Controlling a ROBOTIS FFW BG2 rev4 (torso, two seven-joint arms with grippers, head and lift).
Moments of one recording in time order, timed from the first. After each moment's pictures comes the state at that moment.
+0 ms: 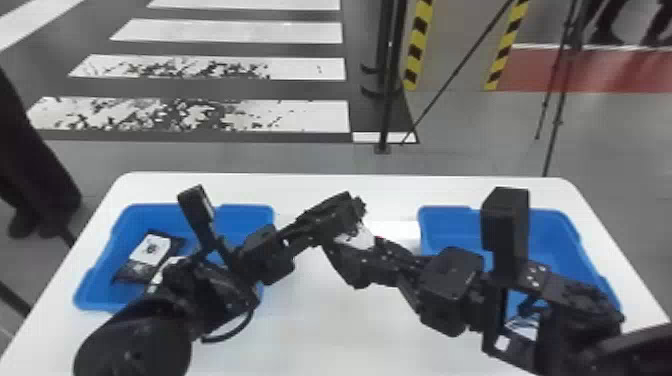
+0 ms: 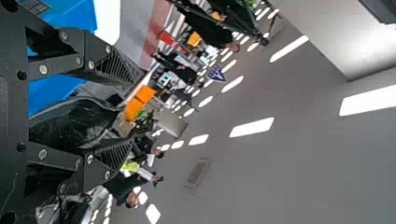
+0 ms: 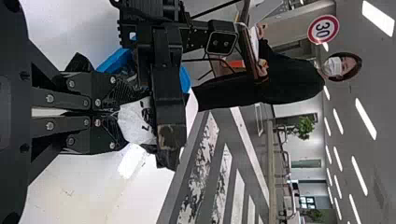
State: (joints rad) left arm -0.02 0.23 -0.22 -1.58 0.83 0.30 -0.84; right arm 0.29 -0.15 0.15 -2.36 -0.01 0.81 0.73
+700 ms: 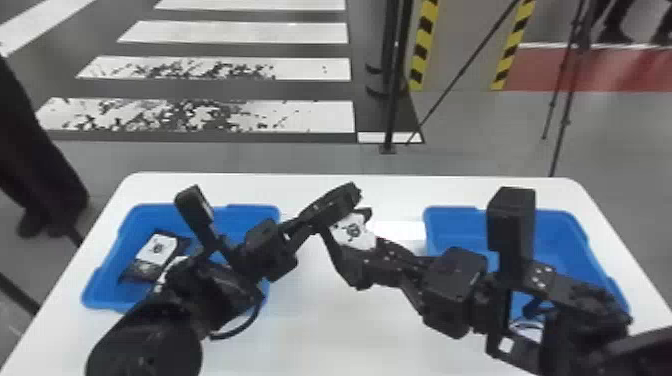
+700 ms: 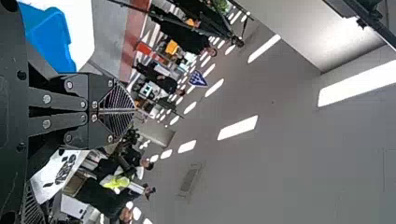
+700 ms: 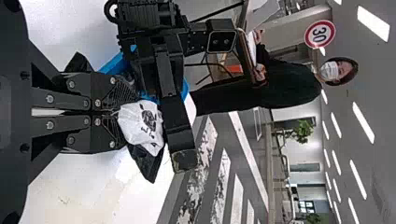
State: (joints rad) left arm -0.02 0.23 -0.25 -1.57 0.80 0.15 -0.85; right arm 0.29 -0.14 0.15 -2.36 -0.02 0.81 0.73
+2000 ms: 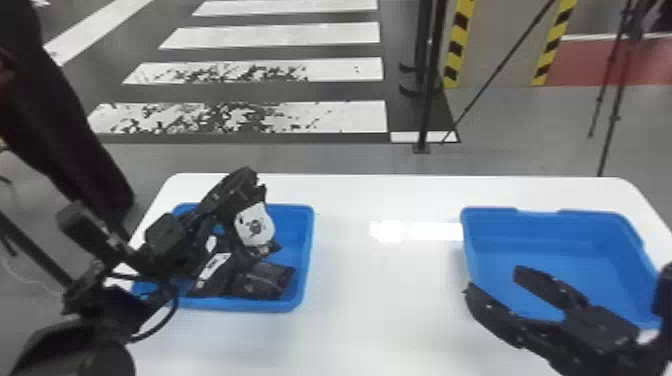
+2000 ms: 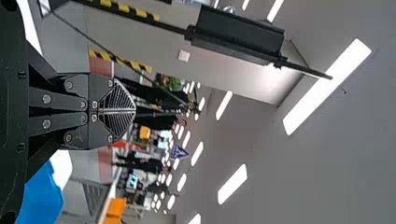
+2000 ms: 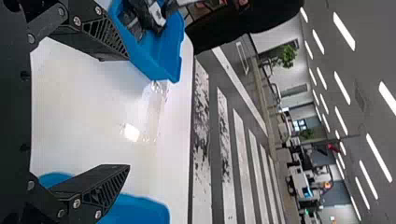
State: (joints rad) left arm 0.14 0.26 0.17 -1.64 0.59 -0.05 -0.88; right arm 0.51 -0.06 -0.16 -2.29 -0.18 0.64 0.63
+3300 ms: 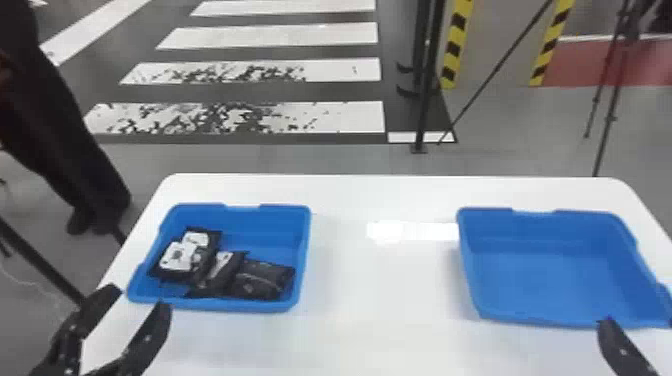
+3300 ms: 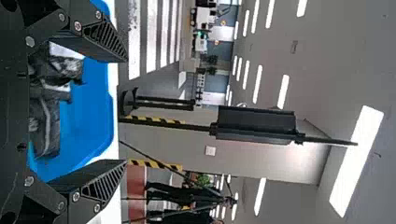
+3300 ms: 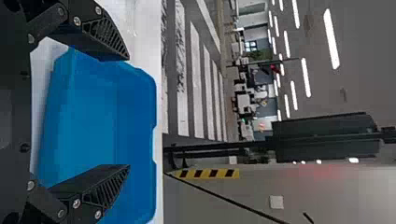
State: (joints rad) left arm 0.73 0.13 0.37 -1.90 0.48 -0.32 -0.65; right arm 0.75 0.00 -0.38 -2.10 -0.27 -0.03 0.51
